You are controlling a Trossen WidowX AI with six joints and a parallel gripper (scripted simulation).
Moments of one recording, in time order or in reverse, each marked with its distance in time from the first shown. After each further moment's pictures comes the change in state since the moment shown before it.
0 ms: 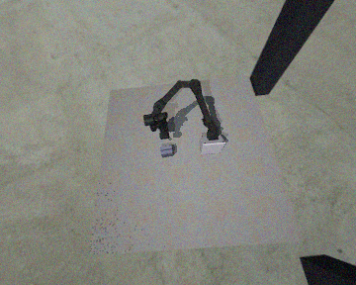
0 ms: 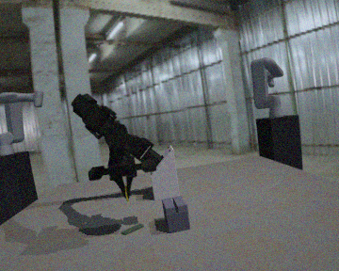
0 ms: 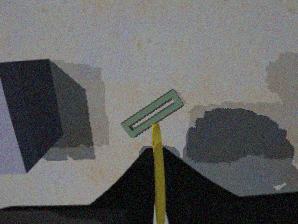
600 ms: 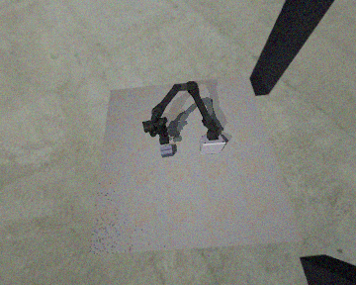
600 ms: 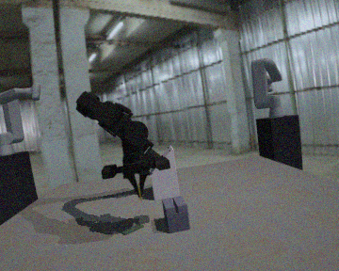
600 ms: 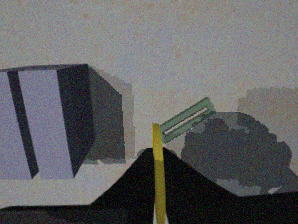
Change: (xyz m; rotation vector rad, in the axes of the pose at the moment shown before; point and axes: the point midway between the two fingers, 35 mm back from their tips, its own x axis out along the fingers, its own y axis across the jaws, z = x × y) arm -0.001 0.038 0.008 -0.029 -0.007 0.001
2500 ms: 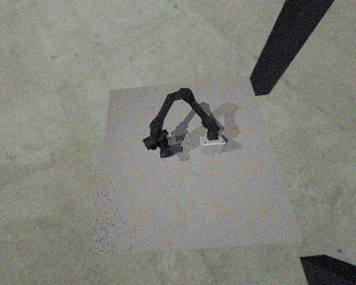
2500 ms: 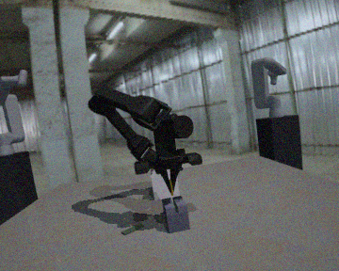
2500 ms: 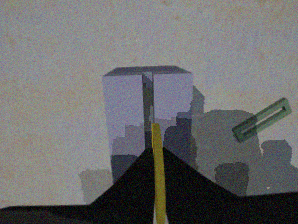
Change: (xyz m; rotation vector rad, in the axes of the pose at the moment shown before) arm 0.000 0.091 0.007 0.014 0.005 0.002
